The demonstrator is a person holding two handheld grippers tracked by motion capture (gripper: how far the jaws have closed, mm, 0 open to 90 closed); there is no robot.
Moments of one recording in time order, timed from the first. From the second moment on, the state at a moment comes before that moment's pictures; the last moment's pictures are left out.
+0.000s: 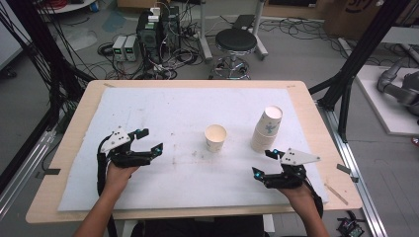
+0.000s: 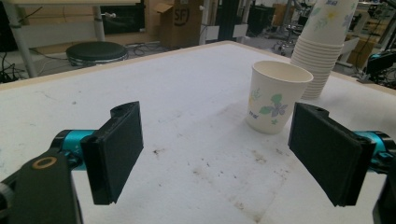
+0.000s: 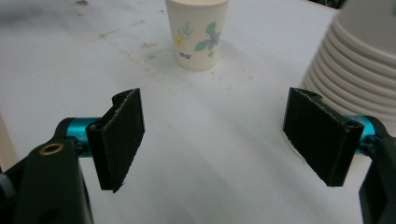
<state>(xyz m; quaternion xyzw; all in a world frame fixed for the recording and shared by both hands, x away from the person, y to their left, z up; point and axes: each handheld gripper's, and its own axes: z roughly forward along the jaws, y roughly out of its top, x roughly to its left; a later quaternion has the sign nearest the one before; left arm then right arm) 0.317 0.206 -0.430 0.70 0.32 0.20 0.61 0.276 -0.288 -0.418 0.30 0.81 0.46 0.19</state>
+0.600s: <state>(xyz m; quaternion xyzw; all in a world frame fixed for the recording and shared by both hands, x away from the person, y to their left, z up) 0.312 0.210 -0.427 0.69 0.31 0.21 0.62 0.264 -0.332 -0.412 0.36 0.76 0.47 0.25</state>
